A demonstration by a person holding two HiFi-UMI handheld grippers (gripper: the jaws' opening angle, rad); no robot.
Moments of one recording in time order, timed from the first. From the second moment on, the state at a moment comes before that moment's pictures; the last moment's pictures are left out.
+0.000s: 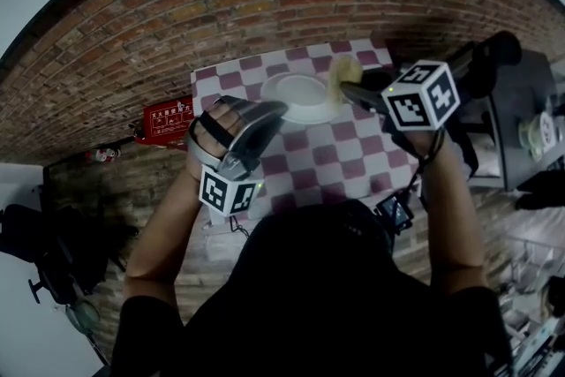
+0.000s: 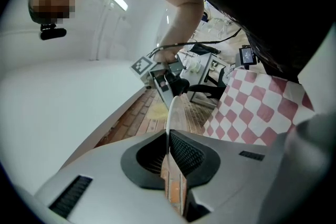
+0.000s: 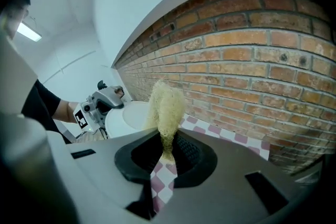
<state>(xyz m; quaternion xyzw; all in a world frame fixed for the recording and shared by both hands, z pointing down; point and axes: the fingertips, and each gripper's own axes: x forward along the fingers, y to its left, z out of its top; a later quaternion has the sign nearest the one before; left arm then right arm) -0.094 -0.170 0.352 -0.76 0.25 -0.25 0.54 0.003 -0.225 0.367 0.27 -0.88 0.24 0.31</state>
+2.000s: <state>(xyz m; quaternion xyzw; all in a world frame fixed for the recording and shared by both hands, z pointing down) -0.002 -0.156 0.482 -0.90 0.25 -0.29 0.22 0.129 -0.182 0.478 0.28 -0.84 0.35 0.31</state>
